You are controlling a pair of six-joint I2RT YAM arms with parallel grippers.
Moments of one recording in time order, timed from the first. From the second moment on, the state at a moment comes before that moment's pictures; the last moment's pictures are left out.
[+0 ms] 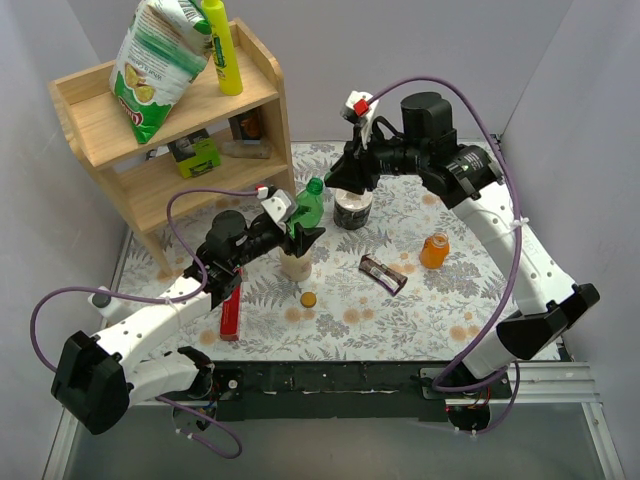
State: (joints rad) left arm -0.62 1.09 0.71 0.39 0.35 0.04; right arm 0.61 1.52 1.87 -0.73 -0.64 -0.17
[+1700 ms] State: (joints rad) left arm -0.57 1.07 0.96 0.05 0.32 0.13; right arm 0.60 1.44 0.69 -0.45 -0.59 -0.98
